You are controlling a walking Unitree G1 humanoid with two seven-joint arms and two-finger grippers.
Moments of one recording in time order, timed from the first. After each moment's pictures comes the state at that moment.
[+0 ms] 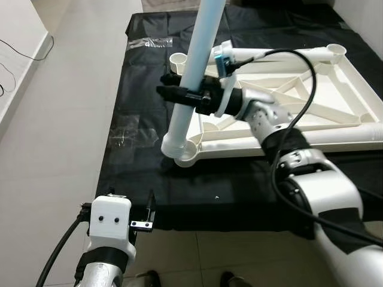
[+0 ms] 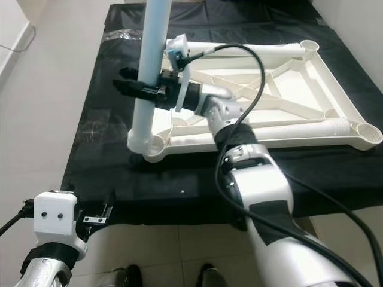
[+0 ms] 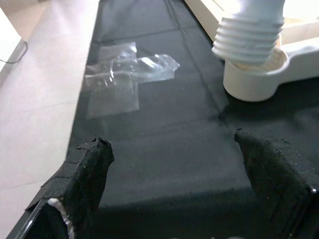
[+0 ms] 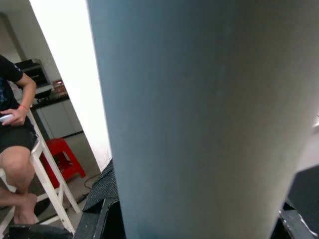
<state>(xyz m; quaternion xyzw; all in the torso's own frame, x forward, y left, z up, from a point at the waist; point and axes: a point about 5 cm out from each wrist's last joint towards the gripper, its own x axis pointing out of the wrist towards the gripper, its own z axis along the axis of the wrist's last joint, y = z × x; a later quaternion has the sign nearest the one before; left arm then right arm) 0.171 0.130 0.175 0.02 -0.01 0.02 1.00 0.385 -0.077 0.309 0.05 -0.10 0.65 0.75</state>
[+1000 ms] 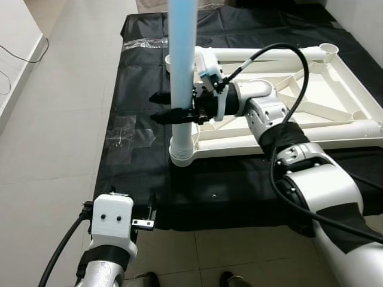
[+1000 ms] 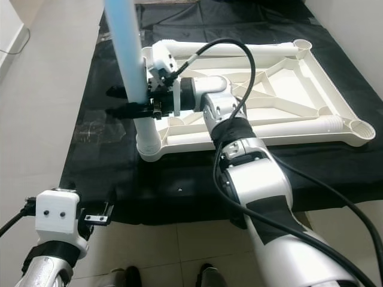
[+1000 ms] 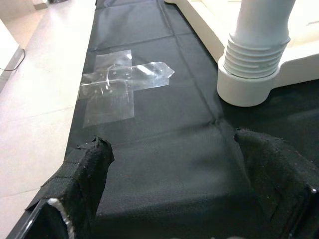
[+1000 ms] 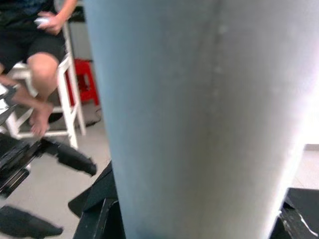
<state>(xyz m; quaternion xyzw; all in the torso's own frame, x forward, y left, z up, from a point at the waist) 0.173 0.128 0.177 0.03 -0.02 0.02 1.00 0.370 -0.056 0.305 -0.15 -0.08 0.74 0.65</state>
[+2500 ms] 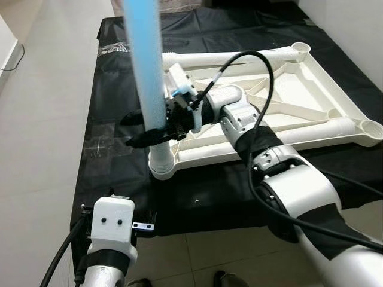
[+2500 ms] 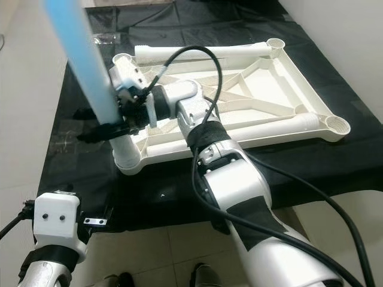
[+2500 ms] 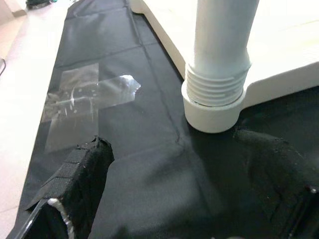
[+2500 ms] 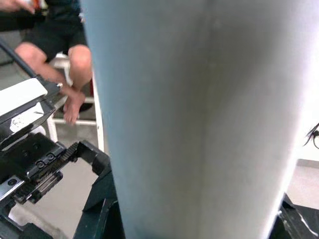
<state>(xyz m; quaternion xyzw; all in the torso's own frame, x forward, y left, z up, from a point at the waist) 0.165 0.126 0.180 0.04 -0.01 0.03 1.00 0.350 -0.004 0.292 -0.17 -0.08 0.81 0.56</state>
